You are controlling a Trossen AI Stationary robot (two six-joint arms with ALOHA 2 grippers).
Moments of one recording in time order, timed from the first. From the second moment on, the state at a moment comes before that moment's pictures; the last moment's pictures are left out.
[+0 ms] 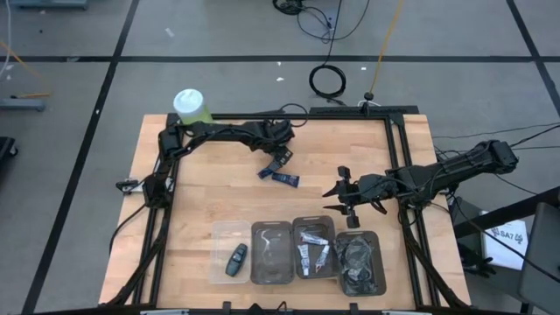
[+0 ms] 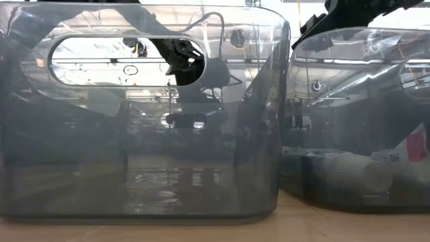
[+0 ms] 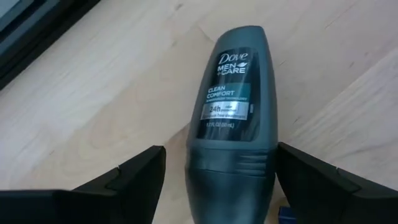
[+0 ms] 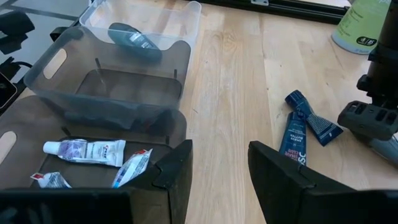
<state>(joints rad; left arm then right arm) 0.39 2.10 1.50 -0.57 -0.26 -0.39 0.23 1.04 0.69 -0.18 0.13 0.00</state>
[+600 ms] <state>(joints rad) 0.39 2.10 1.50 -0.58 -0.21 -0.36 0.23 1.04 0.69 -0.18 0.13 0.00</state>
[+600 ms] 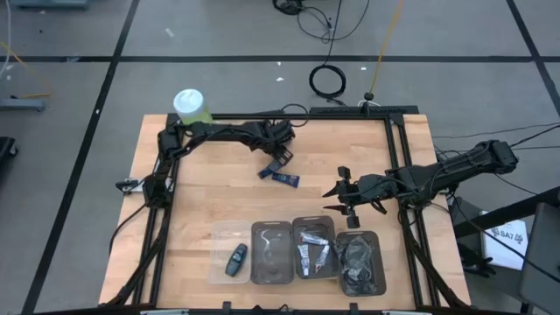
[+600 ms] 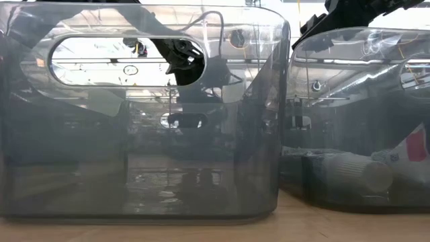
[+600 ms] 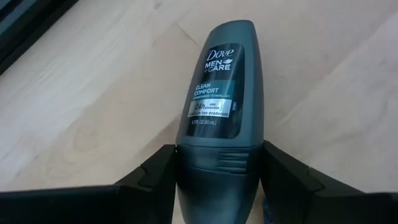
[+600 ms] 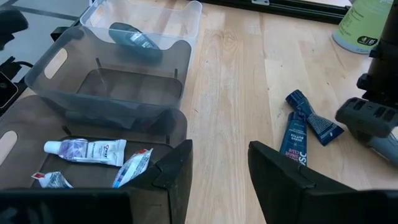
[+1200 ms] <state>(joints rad) 0.15 1.80 1.48 -0.58 -0.38 -0.25 0.23 0.95 0.69 -0.30 0.13 0.04</state>
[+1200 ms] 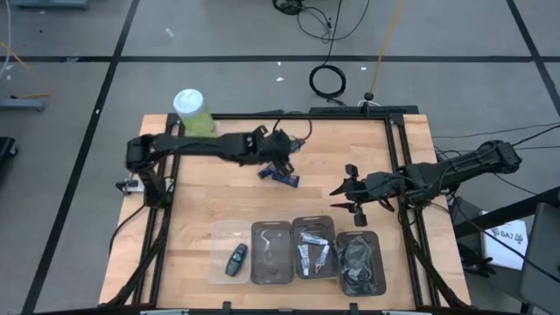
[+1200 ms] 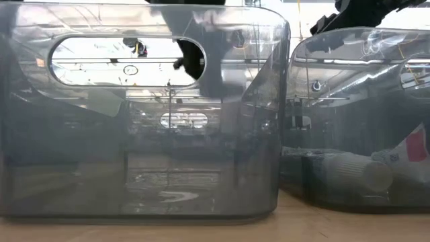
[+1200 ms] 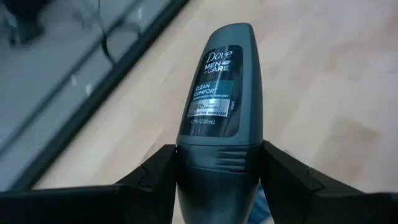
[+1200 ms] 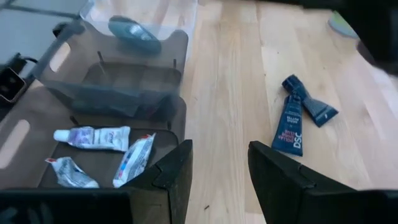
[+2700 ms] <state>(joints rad) -0.91 1.39 1.09 -0.84 -0.63 -1.63 0.24 0.73 0.59 -0.27 0.16 0.04</state>
